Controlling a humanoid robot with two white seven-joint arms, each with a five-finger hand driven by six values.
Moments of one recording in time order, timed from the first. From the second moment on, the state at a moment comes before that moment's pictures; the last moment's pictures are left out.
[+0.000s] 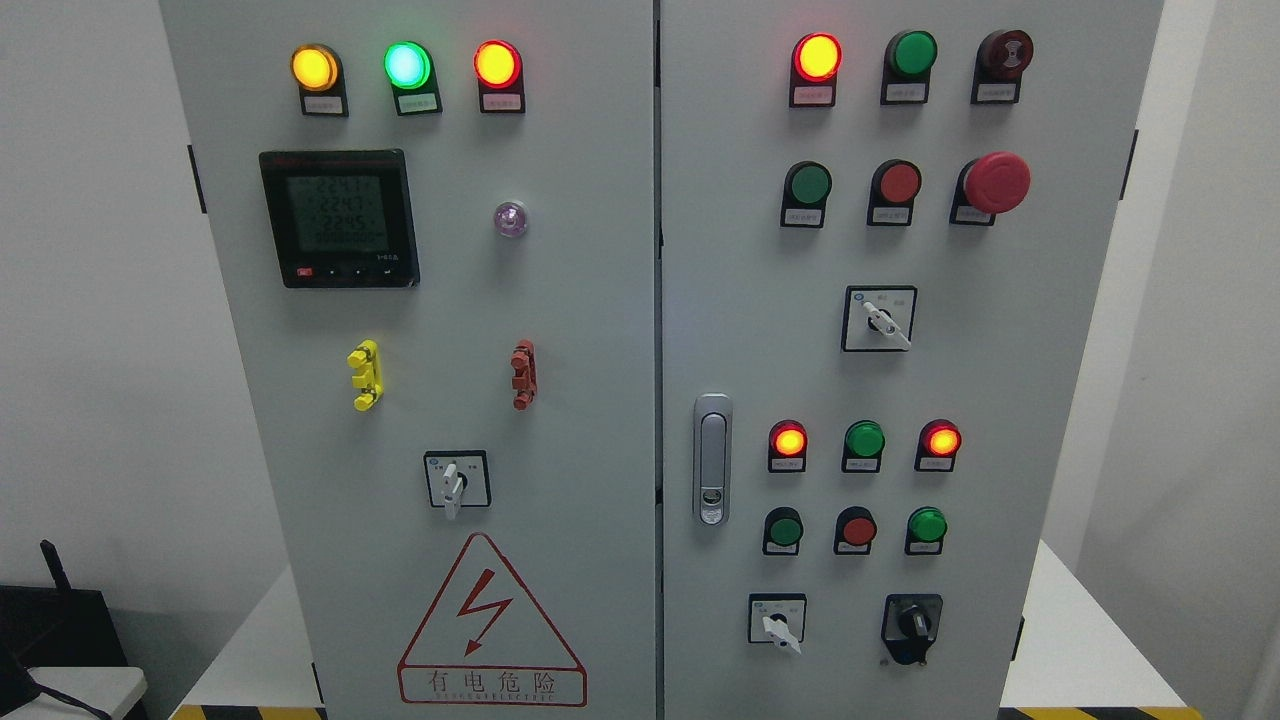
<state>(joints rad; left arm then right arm) 0.29 0.00 0.50 -0.70 0.10 -0.39 -0.19 0.08 0.12 0.06 -0.14 0.00 0.09 -0.05</state>
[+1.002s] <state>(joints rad) 0.30 0.08 0.71 -1.44 0.08 -0.38 -0.25 0.08 0.12 0.06 -0.14 0.00 0.09 -0.05</state>
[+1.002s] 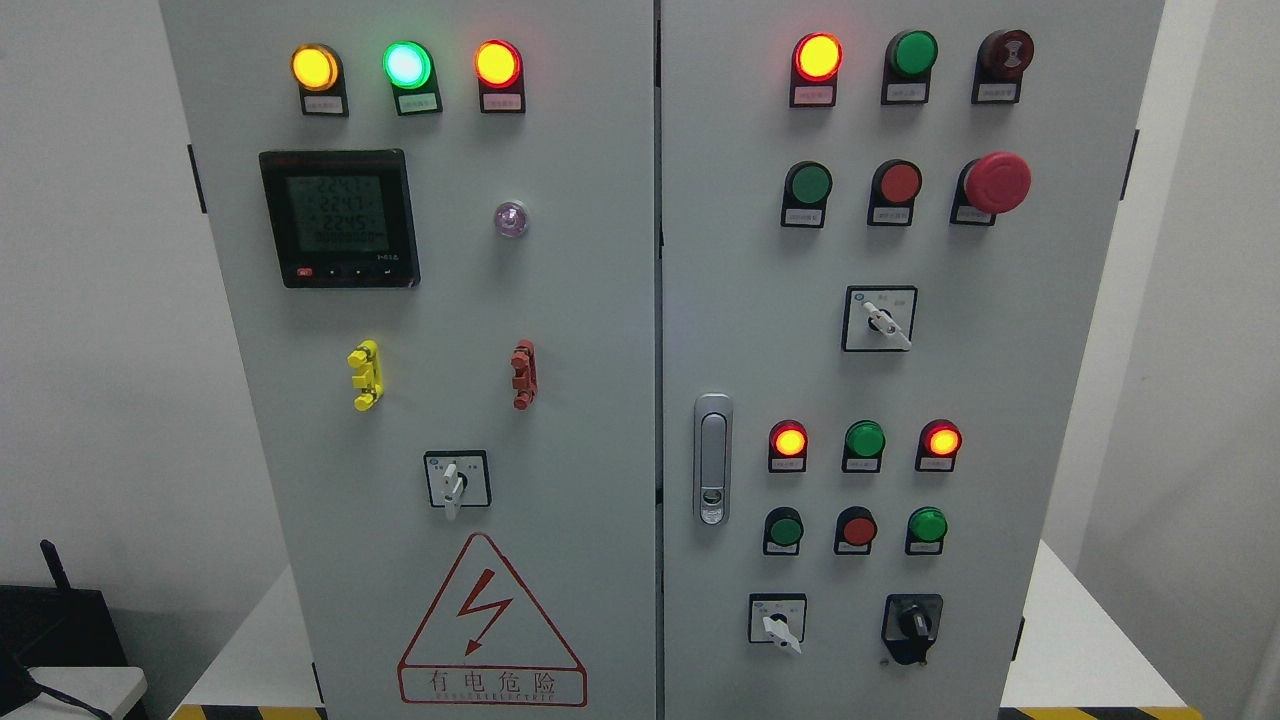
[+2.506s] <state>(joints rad) 0.02 0.05 0.42 -1.90 -0.24 -0.32 -0.16 0.08 0.12 0.06 -0.14 0.00 0.09 -0.05</state>
